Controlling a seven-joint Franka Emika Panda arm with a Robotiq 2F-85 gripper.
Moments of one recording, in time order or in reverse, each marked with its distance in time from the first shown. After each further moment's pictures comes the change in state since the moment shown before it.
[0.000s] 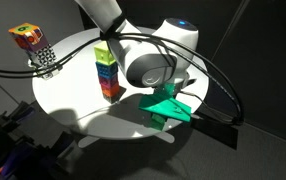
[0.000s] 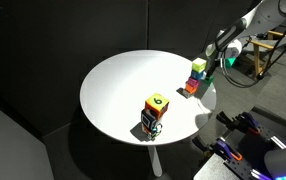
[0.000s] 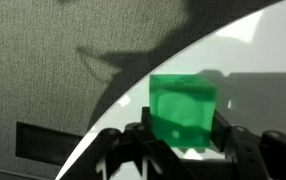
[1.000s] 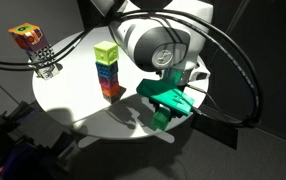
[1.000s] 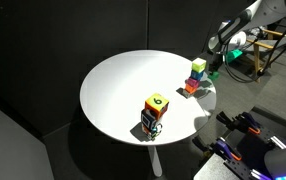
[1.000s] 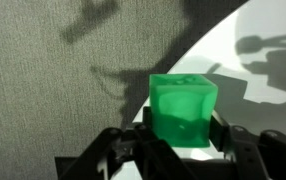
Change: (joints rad) arm 0.045 -0.077 -0.068 0.005 -0.033 -0.132 0.285
